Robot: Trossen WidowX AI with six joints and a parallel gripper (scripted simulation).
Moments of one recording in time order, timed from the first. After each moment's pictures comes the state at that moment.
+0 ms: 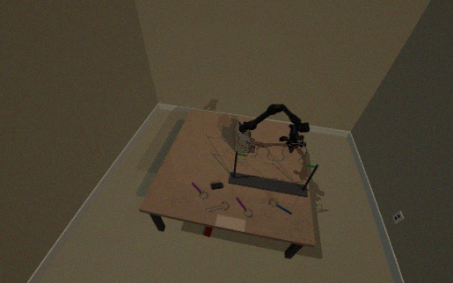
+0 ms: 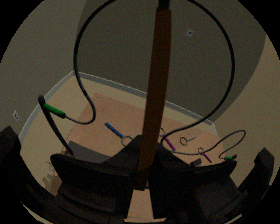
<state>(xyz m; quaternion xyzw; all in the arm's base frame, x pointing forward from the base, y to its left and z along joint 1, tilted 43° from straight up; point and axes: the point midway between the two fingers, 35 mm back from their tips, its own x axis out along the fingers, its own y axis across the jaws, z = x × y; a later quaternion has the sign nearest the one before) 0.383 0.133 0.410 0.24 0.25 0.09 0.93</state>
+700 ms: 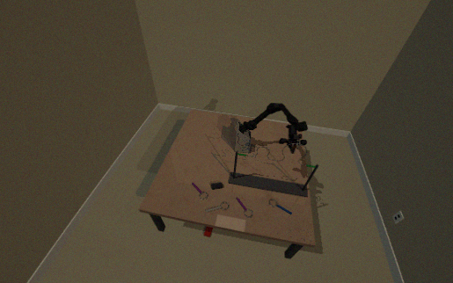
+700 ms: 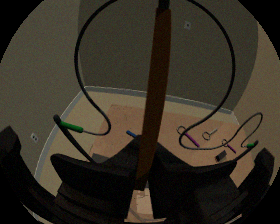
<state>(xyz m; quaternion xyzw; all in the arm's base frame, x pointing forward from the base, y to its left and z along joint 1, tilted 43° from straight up) 0.384 0.140 0.415 0.36 0.23 0.12 0.89</state>
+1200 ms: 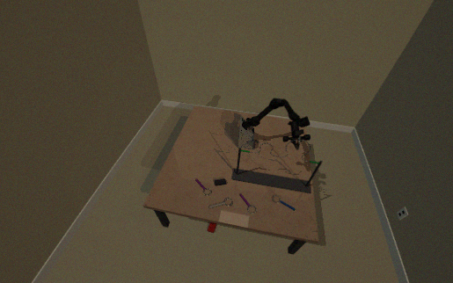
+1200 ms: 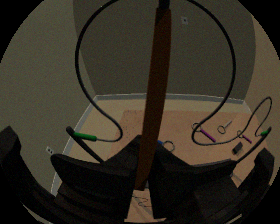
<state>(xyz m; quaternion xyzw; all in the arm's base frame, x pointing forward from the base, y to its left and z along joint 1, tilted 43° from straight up) 0.384 0.144 0.419 0.45 0.21 0.14 0.86</state>
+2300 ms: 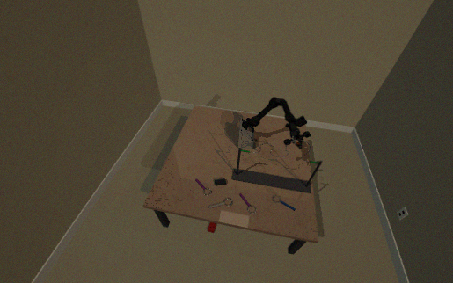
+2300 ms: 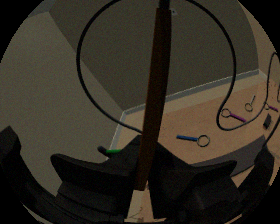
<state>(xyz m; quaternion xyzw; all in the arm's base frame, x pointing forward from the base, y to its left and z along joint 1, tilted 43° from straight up) 0.385 0.150 0.432 0.62 0.17 0.18 0.75</state>
